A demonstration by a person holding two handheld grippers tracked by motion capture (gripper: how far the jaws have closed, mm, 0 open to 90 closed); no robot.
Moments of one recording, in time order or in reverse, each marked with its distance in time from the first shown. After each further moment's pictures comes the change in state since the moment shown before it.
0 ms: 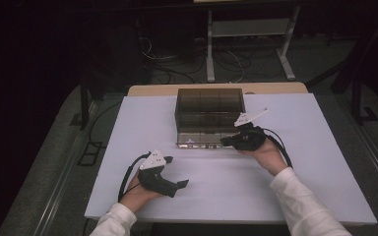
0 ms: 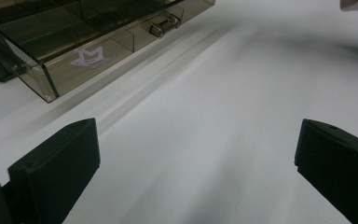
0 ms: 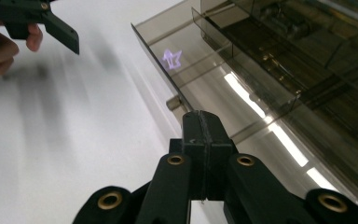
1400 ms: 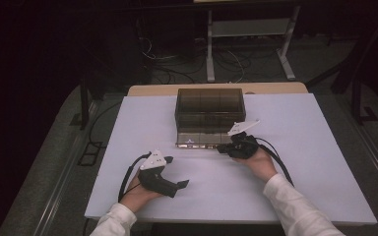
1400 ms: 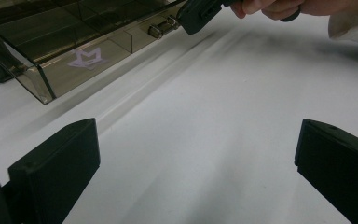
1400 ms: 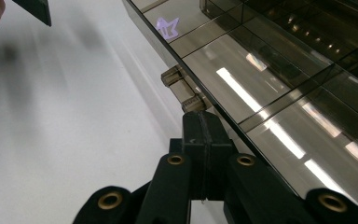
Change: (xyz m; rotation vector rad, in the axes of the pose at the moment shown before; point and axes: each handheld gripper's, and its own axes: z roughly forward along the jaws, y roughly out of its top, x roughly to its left) left arm 0.000 0.000 0.000 0.000 -0.001 0.004; right arm 0.007 -0.019 0.031 0.013 -0.041 0.005
